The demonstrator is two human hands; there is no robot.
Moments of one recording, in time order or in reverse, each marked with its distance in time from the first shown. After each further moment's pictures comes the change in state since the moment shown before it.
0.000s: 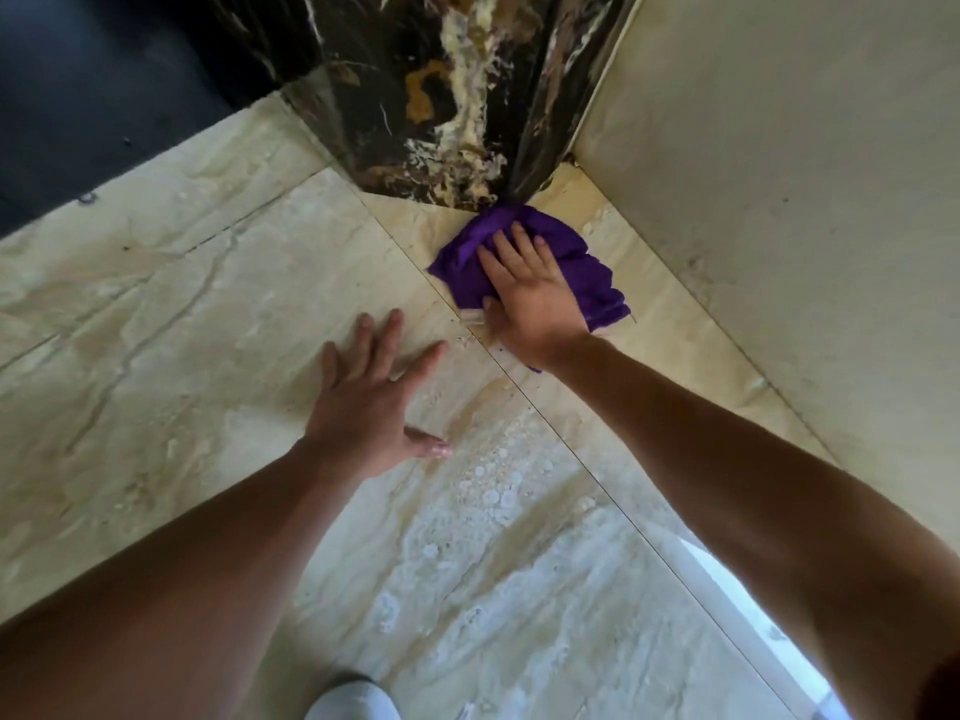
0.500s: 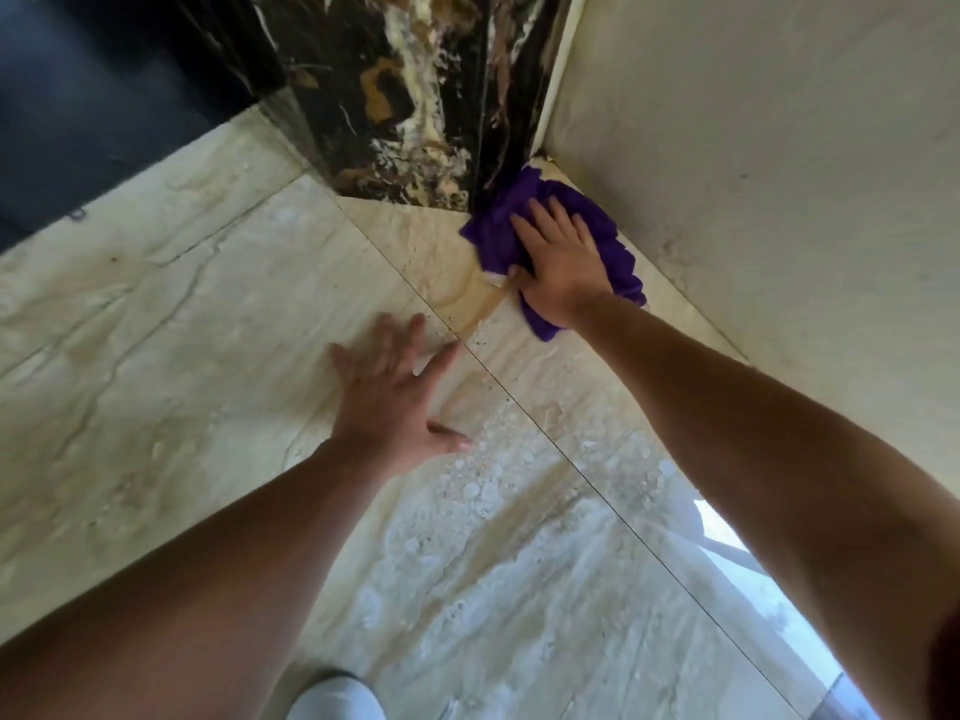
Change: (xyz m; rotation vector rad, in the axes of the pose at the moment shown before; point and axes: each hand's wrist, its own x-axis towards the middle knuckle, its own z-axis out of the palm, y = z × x) left_hand 0.007 0.050 -0.002 0.097 0.011 -0.018; right_hand 0.007 0.060 -0.016 0.002 -0.028 0.171
